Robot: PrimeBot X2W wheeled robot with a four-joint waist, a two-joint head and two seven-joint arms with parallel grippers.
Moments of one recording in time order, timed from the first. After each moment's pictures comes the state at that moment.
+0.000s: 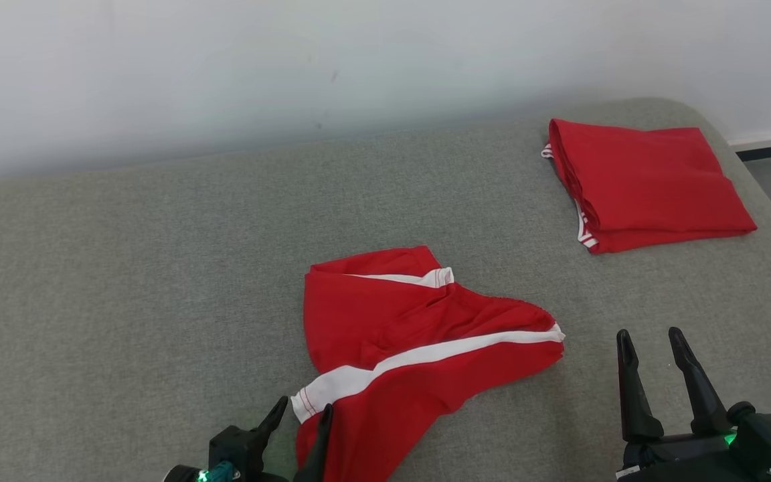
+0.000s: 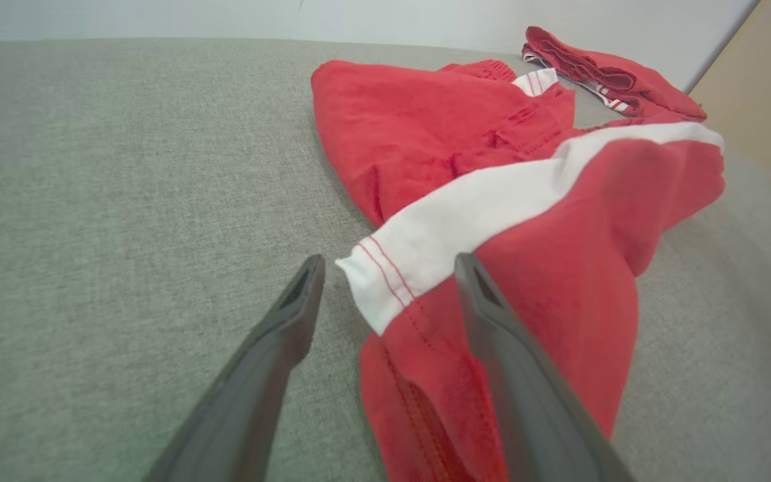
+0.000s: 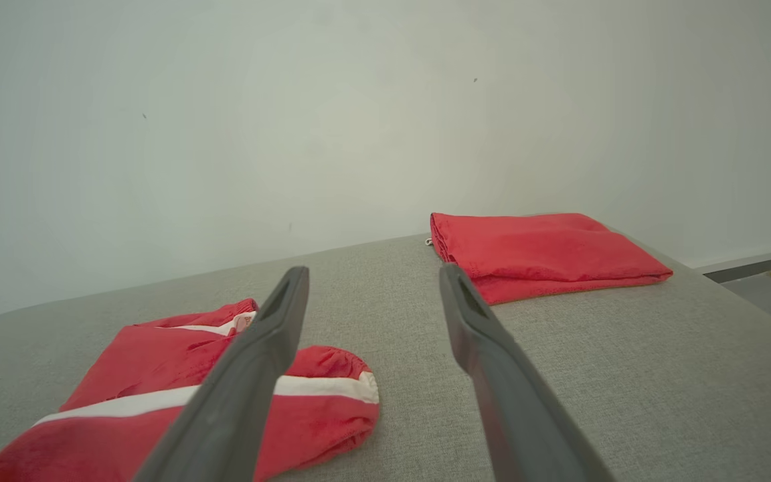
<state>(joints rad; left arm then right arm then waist) -0.21 0.07 -0.36 0.58 -0.32 -0.13 -0.25 0.01 -0.12 0.04 0.07 0.28 0.13 -0.26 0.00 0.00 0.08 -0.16</state>
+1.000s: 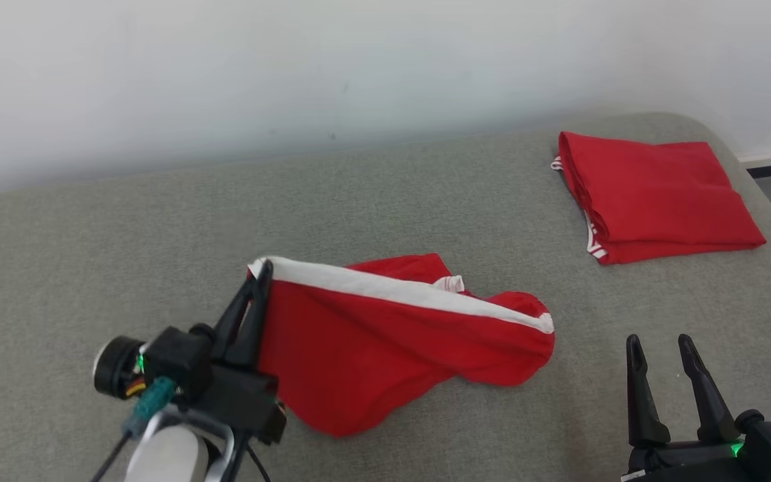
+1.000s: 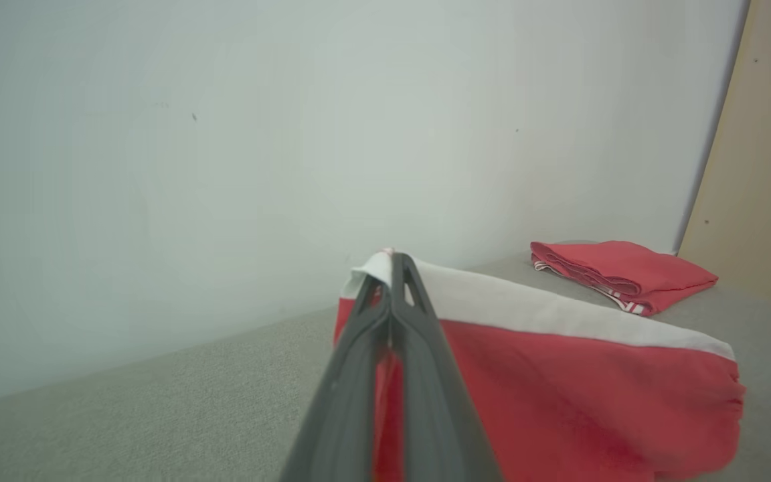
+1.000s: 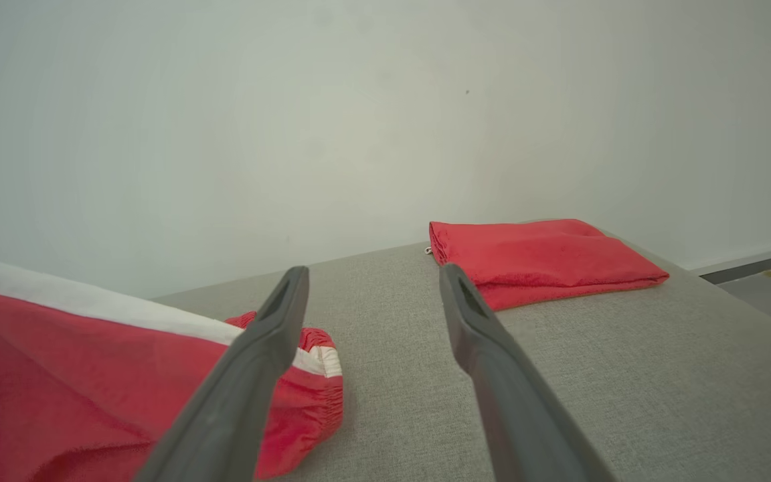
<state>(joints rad) -0.37 0.19 -0.31 0.30 -0.27 -0.11 -0.26 0.03 -0.09 0.01 0.07 0.27 0.13 -0.26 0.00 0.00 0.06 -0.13</state>
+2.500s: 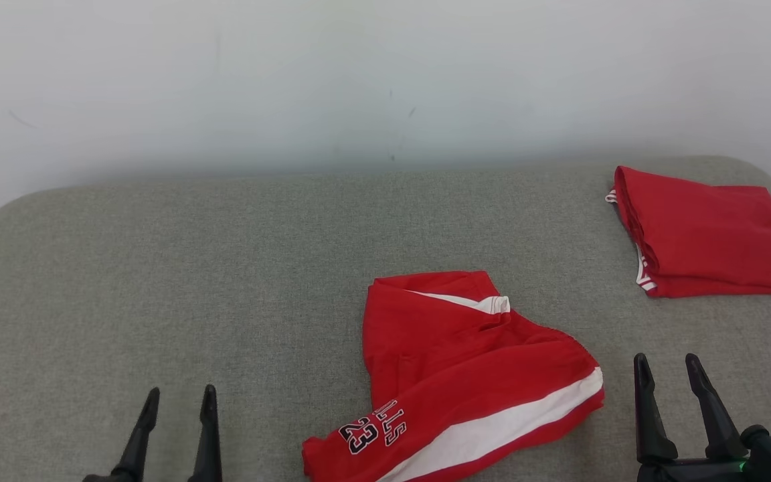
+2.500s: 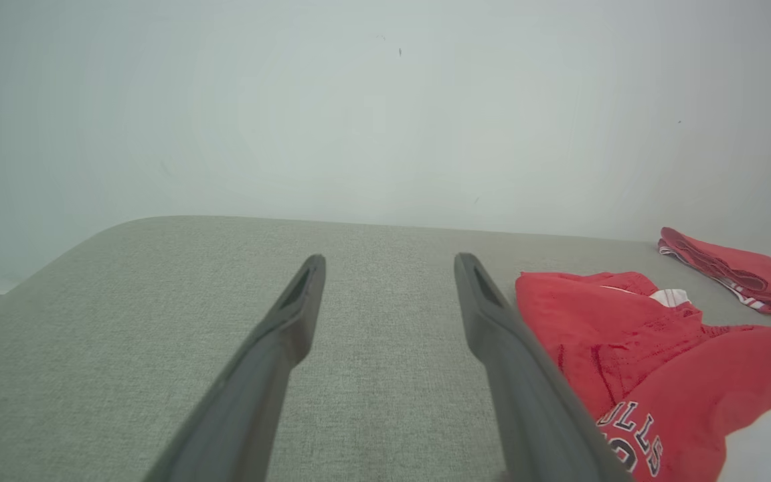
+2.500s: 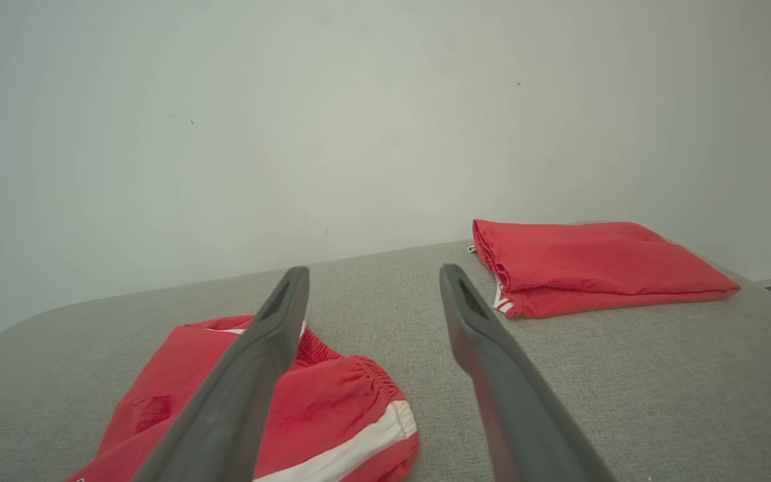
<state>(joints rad) 0.06 0.14 -0.13 0.06 -0.28 -0.03 -0.26 0.06 -0.10 -0.01 0.09 0.27 0.13 -0.26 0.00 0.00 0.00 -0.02</state>
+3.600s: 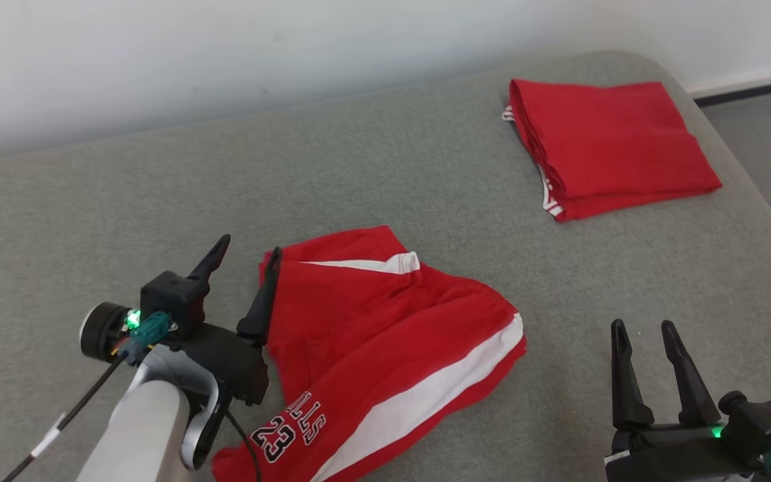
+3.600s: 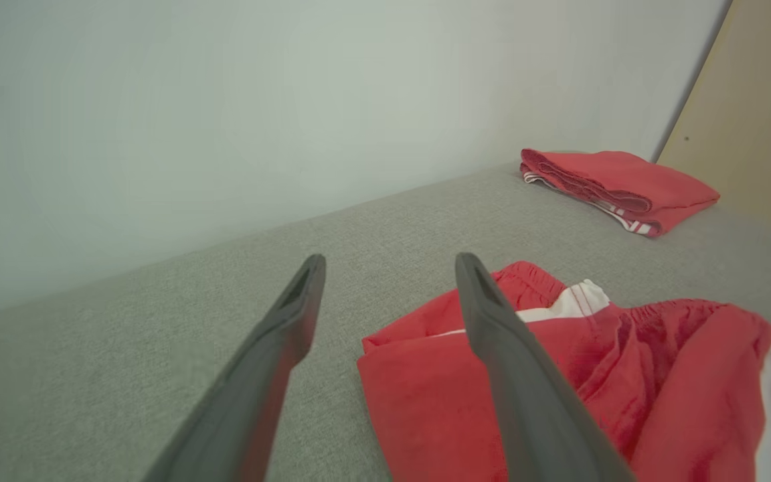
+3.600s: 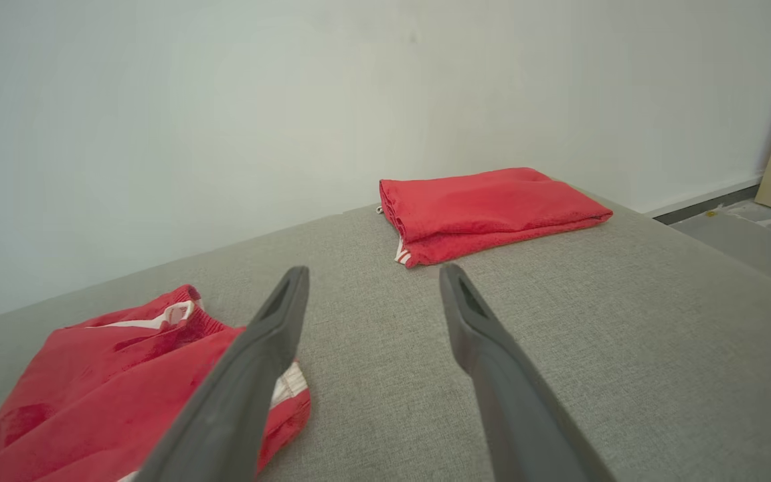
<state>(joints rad) -0.49 0.22 -0.32 0.41 -0.32 -0.13 -0.11 -0.03 -0.06 0.02 0.12 0.30 0.13 -0.26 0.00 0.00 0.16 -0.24</state>
